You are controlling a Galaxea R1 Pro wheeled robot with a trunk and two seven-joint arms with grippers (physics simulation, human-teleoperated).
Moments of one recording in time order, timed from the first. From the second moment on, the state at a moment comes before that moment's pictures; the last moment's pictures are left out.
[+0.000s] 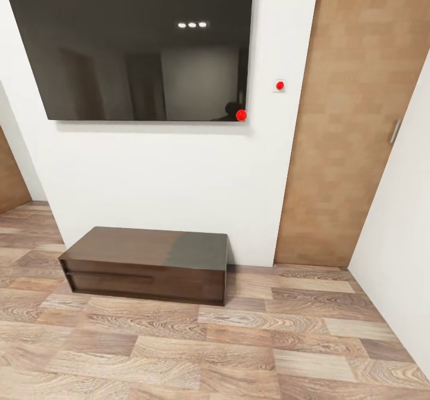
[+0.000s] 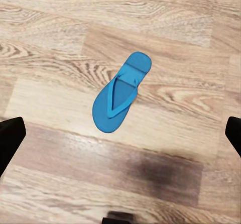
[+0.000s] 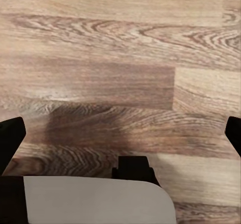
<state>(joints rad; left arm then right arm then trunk) -0.03 0.02 0.10 -0.48 0.05 -0.17 -0.01 -0.03 -0.01 -0.01 -0.28 0.00 -0.21 0.01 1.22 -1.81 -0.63</state>
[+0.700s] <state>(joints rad) -0.18 0.02 0.10 -0.57 0.04 0.18 -0.02 -0.17 -0.04 -0.01 -0.50 0.00 0.15 0.00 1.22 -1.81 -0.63</state>
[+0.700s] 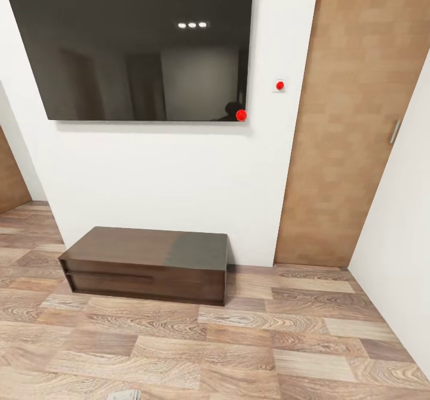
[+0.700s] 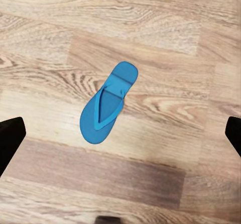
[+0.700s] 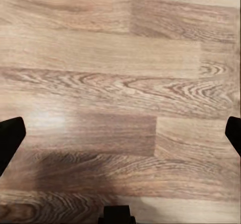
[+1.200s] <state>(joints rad) -0.18 0.02 0.10 -0.55 0.05 0.19 -0.02 -0.38 -0.07 -0.01 -0.55 0.00 0.17 -0.03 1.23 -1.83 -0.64</state>
